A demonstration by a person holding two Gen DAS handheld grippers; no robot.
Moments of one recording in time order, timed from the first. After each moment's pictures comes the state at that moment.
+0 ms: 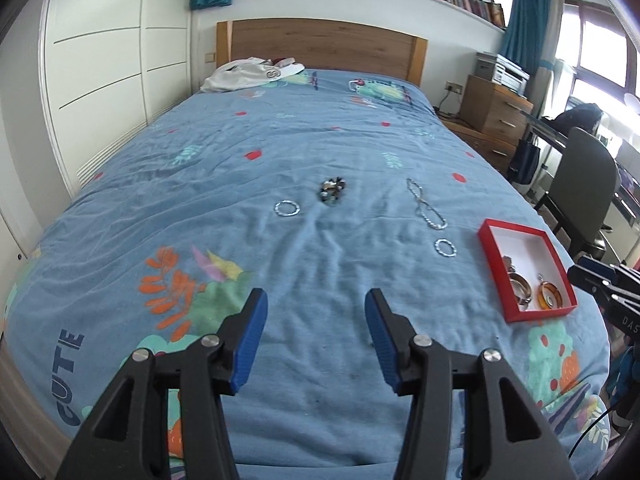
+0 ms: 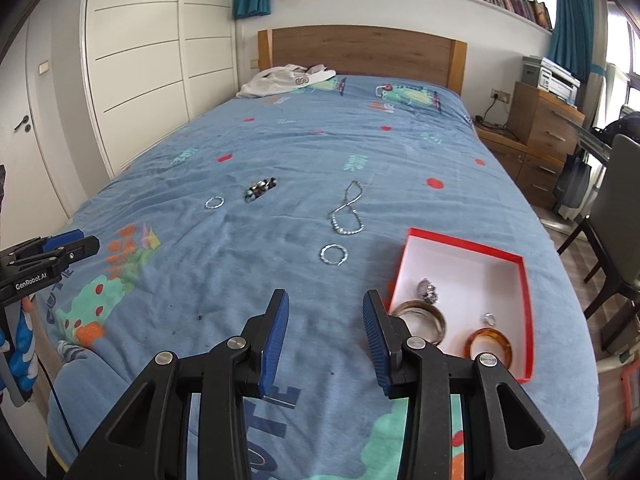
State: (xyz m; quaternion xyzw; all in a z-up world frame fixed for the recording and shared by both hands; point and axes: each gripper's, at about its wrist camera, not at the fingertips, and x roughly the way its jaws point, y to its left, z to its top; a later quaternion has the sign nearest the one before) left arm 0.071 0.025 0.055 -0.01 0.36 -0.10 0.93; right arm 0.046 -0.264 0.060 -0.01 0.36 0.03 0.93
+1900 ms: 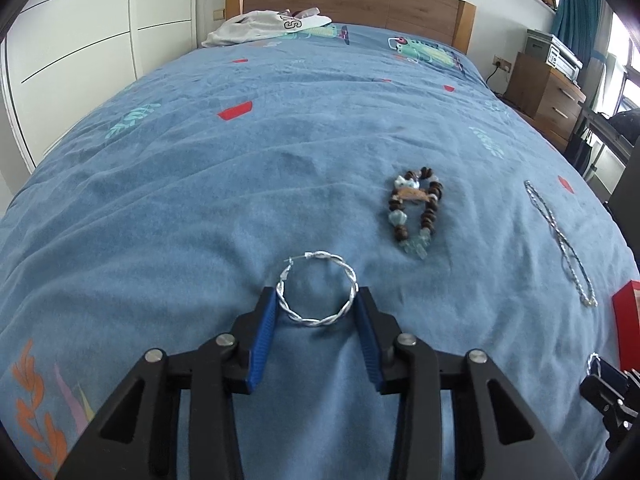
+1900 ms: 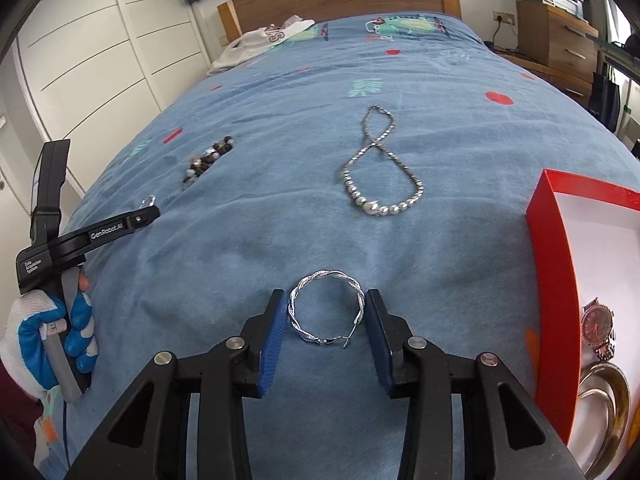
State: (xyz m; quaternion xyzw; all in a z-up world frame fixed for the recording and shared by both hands) left arm 0.332 -0.009 -0.088 -0.01 0.42 -0.06 0.91; right arm 0.234 -0.262 -0.087 0.10 0.42 0.04 0.90
